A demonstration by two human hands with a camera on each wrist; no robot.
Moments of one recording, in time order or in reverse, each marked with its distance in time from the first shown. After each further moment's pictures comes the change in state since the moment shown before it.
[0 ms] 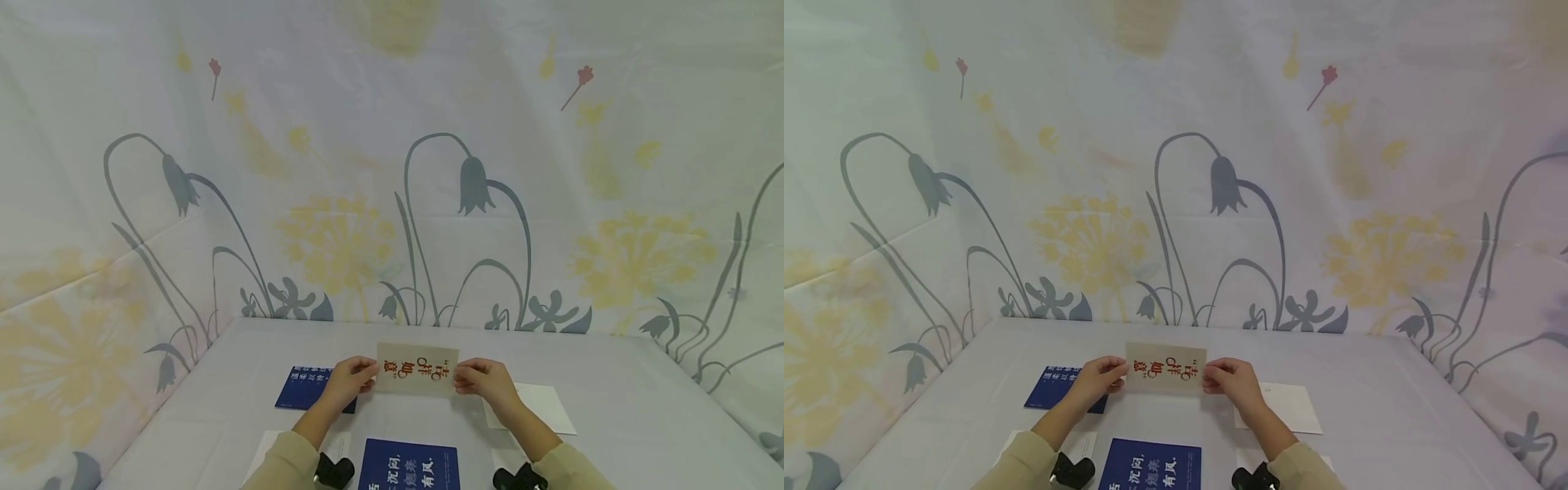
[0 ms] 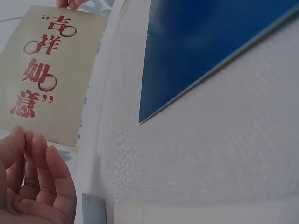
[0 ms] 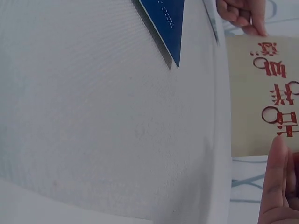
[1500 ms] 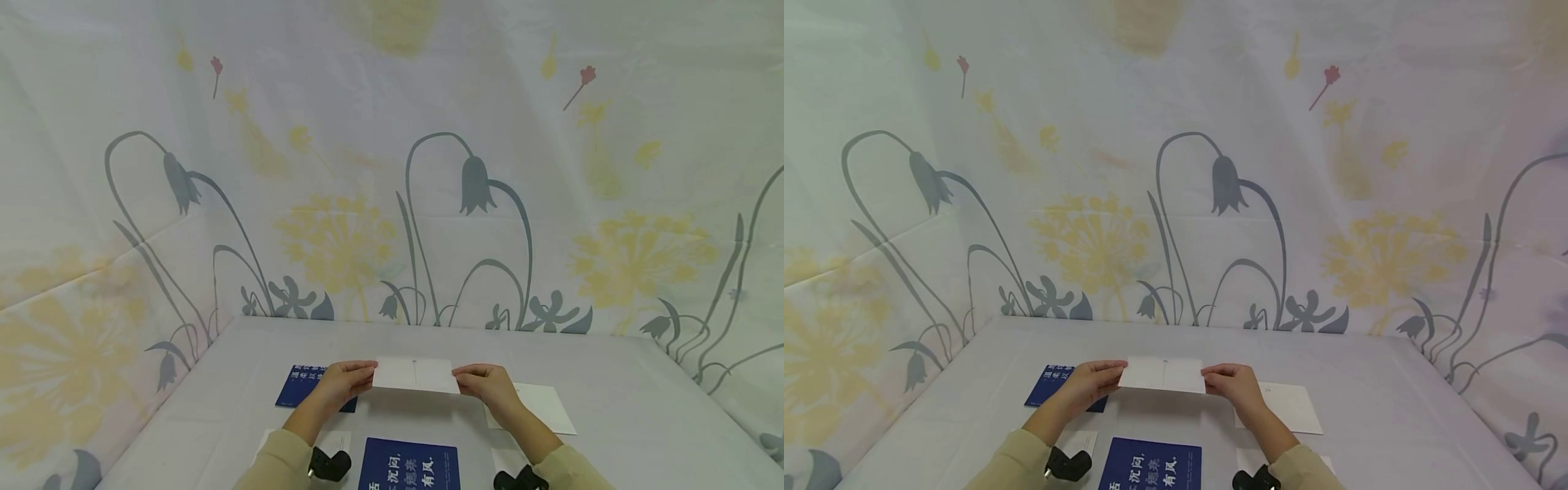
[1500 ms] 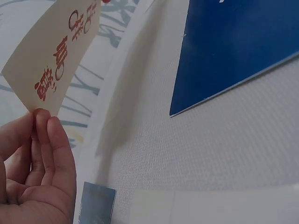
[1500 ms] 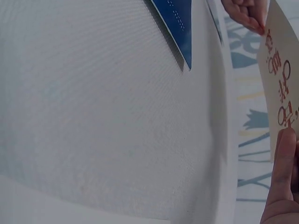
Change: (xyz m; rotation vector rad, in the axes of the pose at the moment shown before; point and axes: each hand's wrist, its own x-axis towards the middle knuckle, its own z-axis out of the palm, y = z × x) left_hand 0.000 -0.001 -0.015 -0.305 -0.096 -0.170; right_hand -0.003 0.001 -0.003 0.017 -0.075 0.004
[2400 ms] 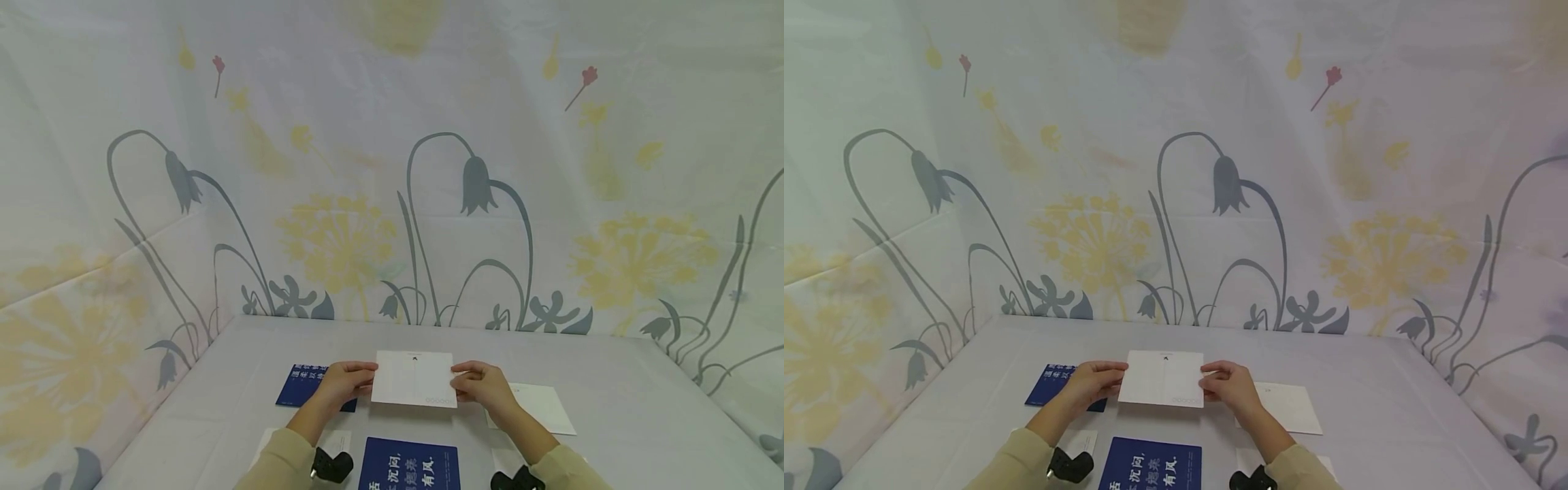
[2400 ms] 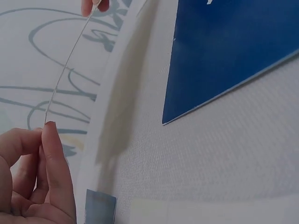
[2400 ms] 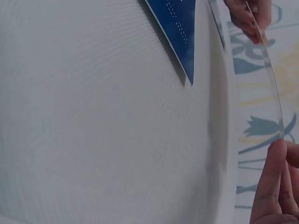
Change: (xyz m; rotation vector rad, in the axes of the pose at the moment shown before) left_hand -0.004 0.001 0.007 0.142 0.085 -0.012; right_hand -0.001 0.000 0.010 -0.089 0.050 0.031
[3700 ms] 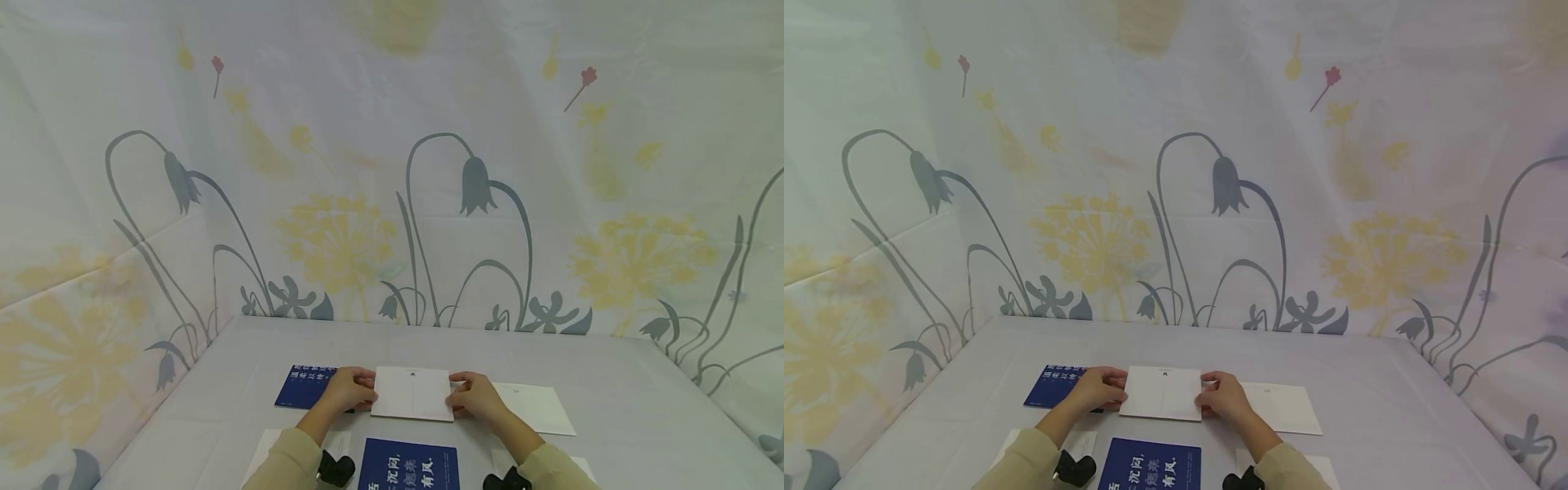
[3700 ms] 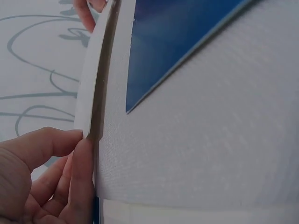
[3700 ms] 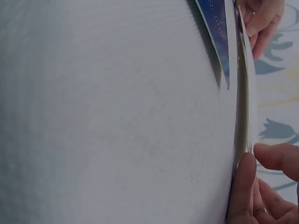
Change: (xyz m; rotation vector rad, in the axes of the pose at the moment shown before) left_hand 0.001 -0.009 0.008 0.286 -0.009 0.038; right_hand -0.001 0.013 0.010 -0.238 -0.036 0.057
